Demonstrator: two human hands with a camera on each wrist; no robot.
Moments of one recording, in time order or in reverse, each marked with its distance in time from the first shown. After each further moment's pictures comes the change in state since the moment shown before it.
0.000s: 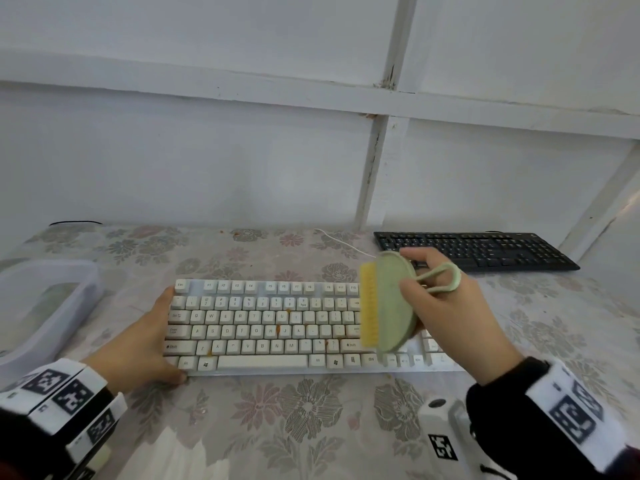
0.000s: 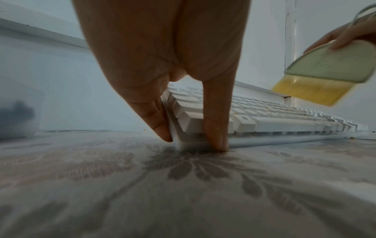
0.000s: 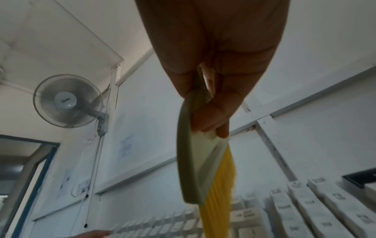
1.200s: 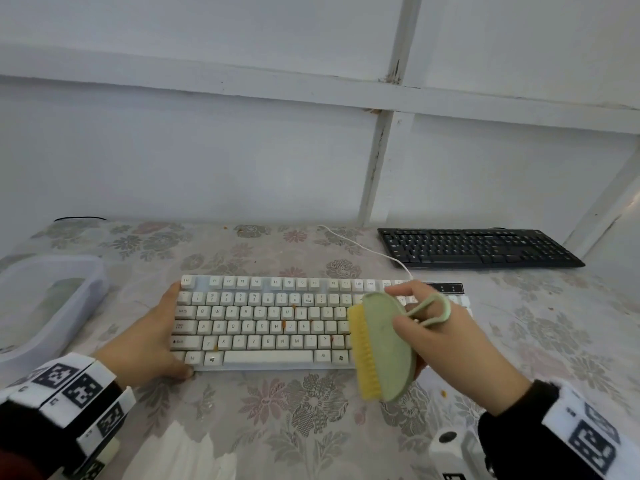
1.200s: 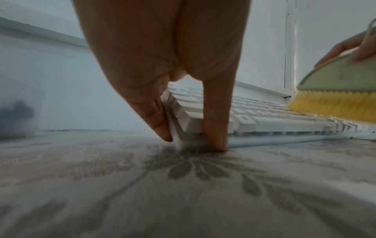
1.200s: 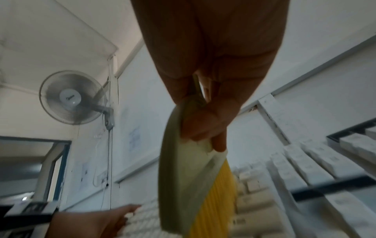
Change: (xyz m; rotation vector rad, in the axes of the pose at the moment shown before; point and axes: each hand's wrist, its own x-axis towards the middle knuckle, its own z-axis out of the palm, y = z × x) left_hand -0.002 0.004 0.000 0.011 0.008 -0.005; right_hand -0.019 0.013 0.011 -0.038 -0.194 0.056
